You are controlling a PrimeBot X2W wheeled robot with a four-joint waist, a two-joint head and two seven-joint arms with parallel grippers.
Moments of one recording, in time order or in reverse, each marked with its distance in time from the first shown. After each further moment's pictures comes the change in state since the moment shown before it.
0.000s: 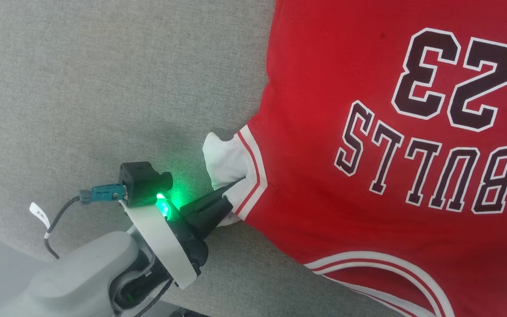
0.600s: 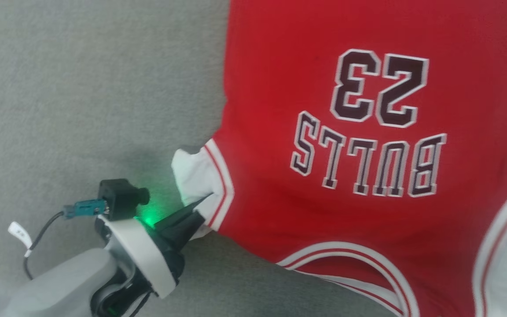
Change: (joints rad) left arm 0.070 0.067 -0.004 0.049 -0.023 0.008 0.008; right arm 0.527 -0.063 -0.165 -0.587 0.342 -0.001 -0.173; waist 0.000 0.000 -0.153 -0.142
